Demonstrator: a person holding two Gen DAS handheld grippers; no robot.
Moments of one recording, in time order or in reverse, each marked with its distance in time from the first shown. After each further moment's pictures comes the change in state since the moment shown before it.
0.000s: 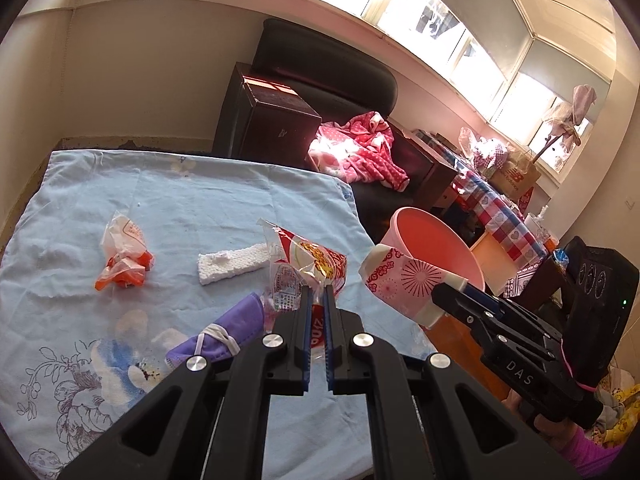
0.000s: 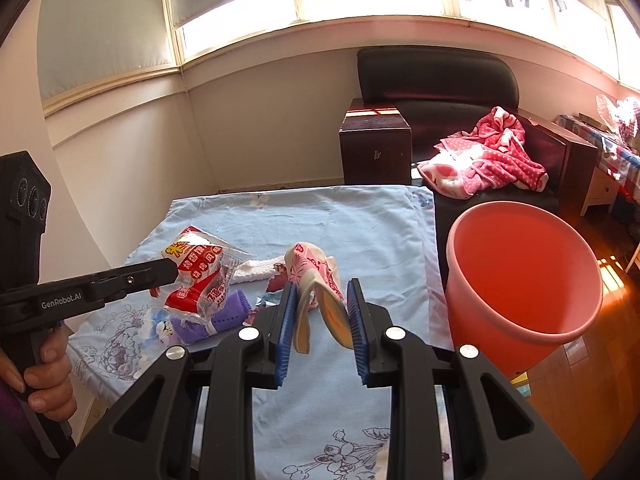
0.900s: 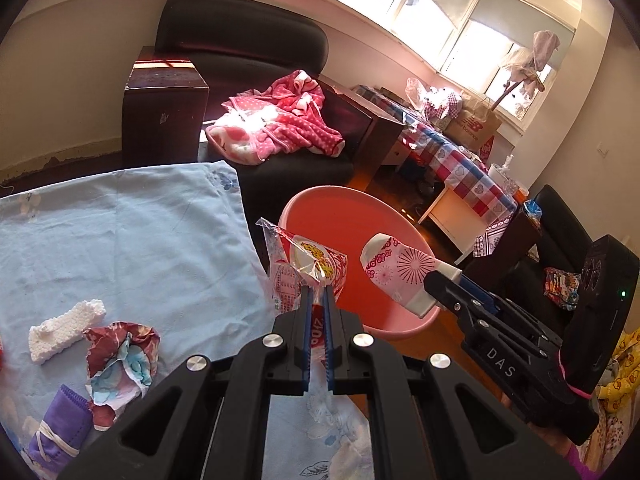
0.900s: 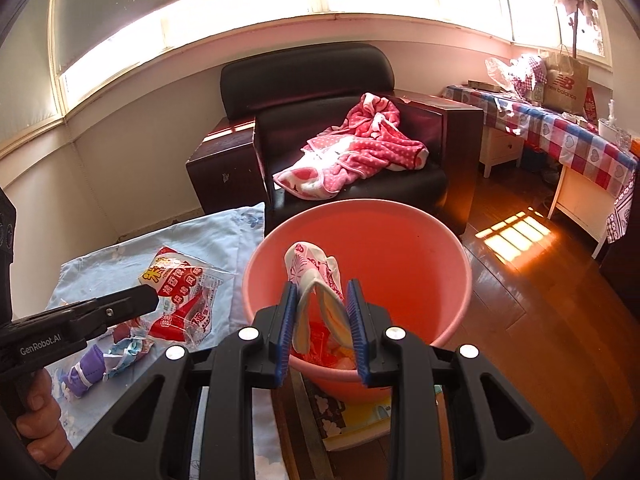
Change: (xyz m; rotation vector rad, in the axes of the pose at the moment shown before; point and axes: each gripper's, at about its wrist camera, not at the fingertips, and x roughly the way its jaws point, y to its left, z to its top) left arm 0.137 -0.128 0.040 0.153 0.135 -0.146; right arm -0.004 -0.138 0.010 0.225 -0.024 -0.330
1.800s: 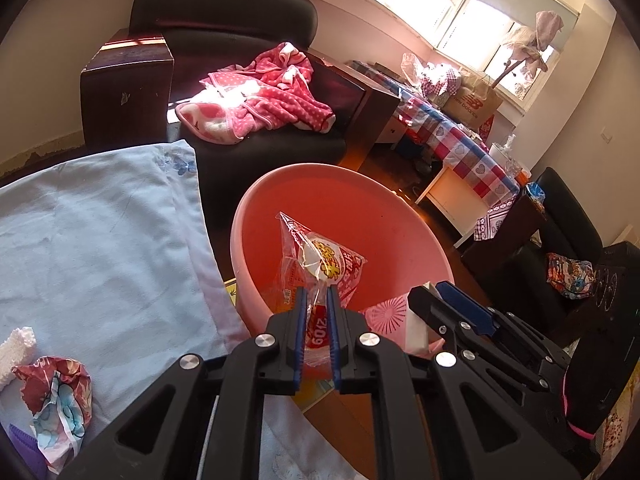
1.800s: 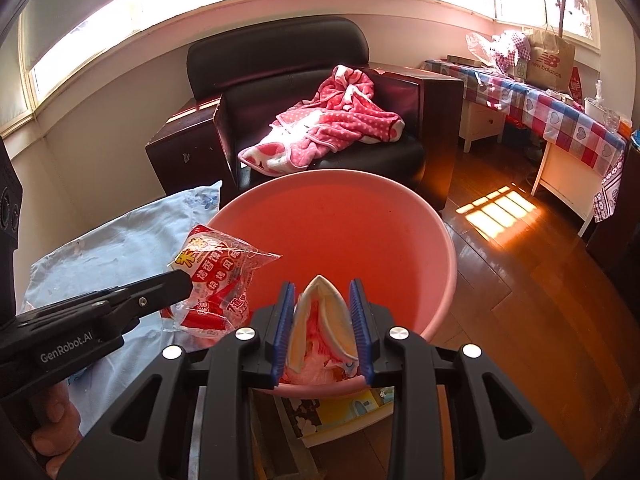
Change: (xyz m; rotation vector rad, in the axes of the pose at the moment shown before) left arm 0.079 -0.020 0.013 0.013 0.077 -0.017; right arm 0.040 -0.018 -0.003 0.033 0.079 -0.072
